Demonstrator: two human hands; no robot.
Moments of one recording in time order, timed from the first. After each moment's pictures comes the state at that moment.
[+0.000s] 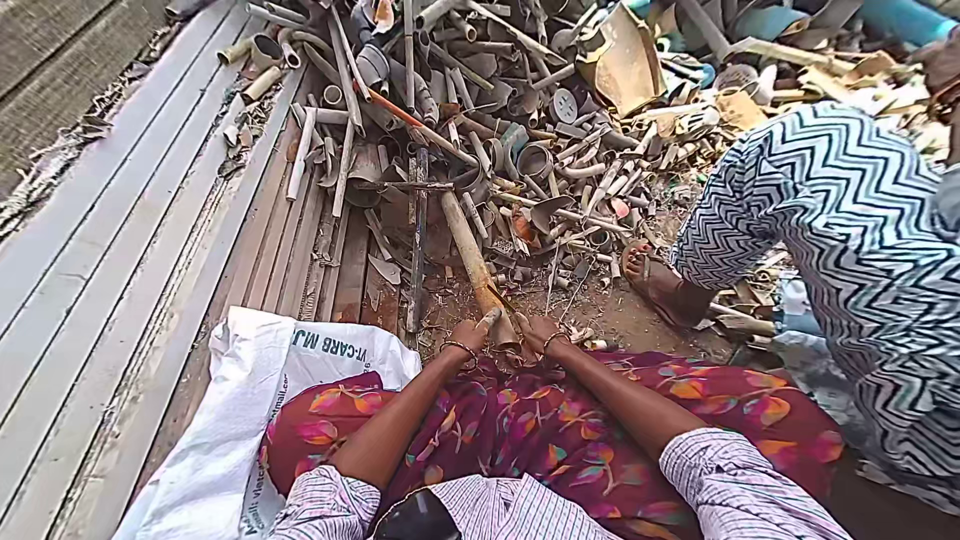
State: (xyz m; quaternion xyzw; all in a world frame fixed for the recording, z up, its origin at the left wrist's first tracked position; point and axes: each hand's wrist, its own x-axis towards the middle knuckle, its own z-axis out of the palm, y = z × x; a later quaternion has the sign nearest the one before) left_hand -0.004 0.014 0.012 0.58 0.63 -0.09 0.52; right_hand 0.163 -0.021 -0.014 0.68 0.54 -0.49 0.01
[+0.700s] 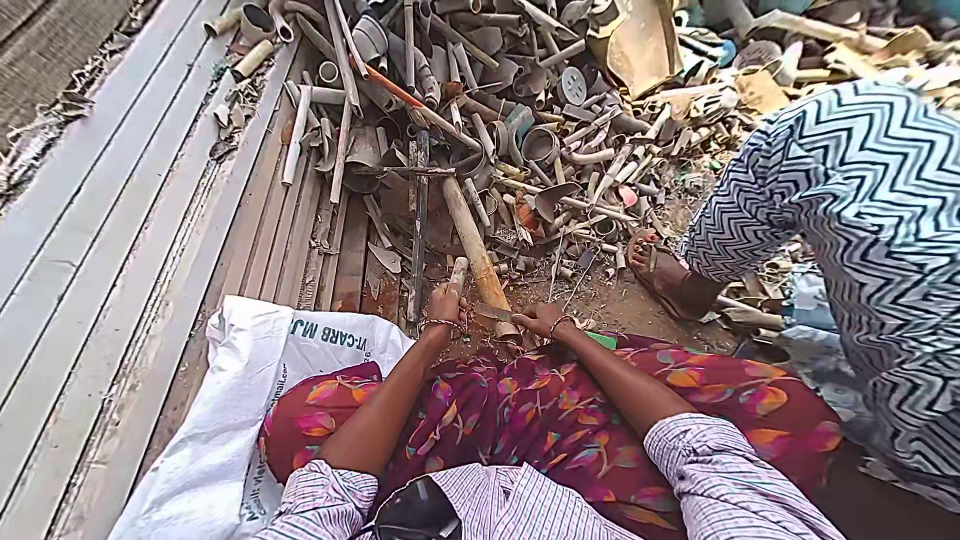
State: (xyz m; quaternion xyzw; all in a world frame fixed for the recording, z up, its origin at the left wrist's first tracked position) left_hand -0.016 0.031 0.025 0.39 0.71 0.22 0.55; right_hand 0.188 -0.002 -0.058 0.66 0.58 -0.48 0.04
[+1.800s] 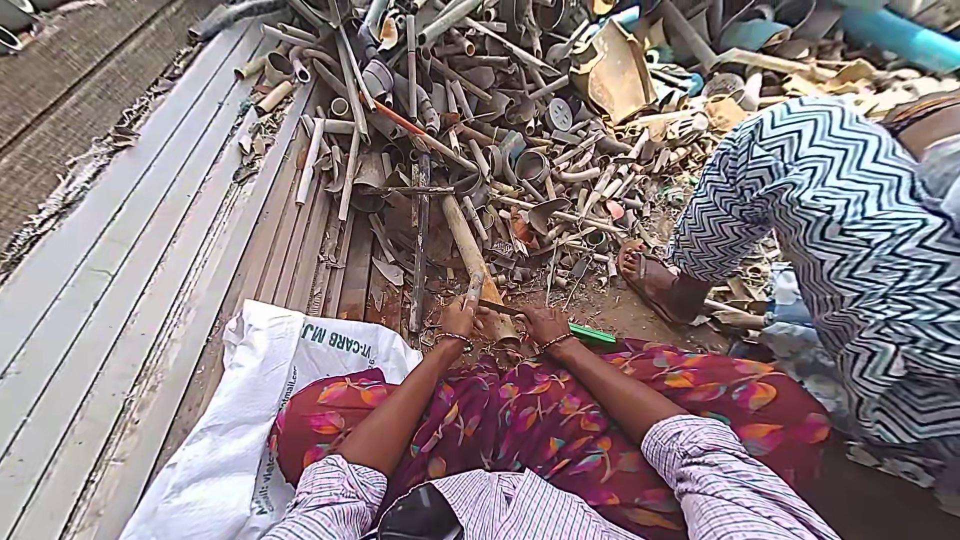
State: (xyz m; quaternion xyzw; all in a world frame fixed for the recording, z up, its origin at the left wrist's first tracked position) left_hand -0.005 0.011 0.014 0.44 0.65 0.21 0.58; right_hand 0.173 -0.032 -0.036 0.69 0.66 -0.30 -0.01
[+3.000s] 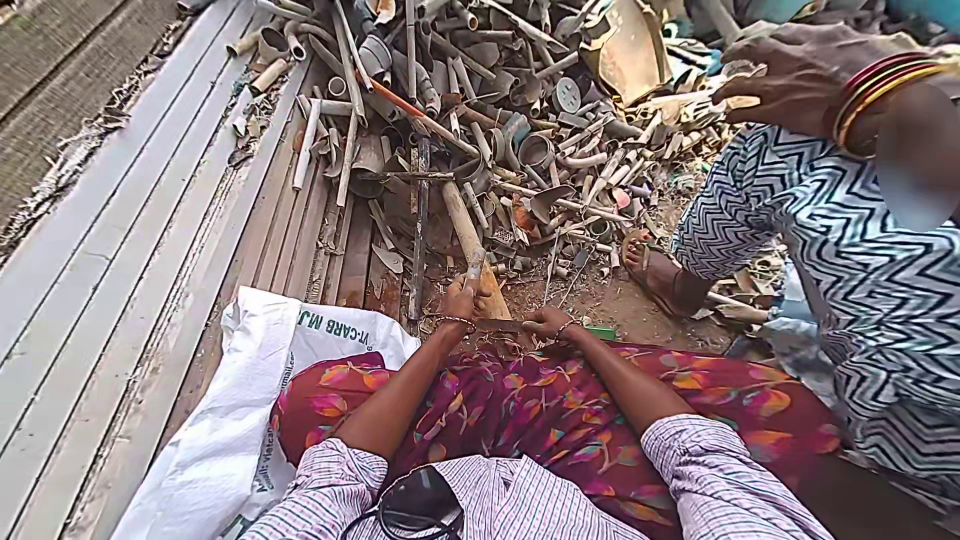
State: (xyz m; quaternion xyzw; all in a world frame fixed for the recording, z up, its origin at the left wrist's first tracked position) left_hand 0.008 0.007 0.025 0.45 0.63 0.27 0.57; right_hand 0.215 -0.027 -0.072 0.58 0.63 -0.53 -0.02
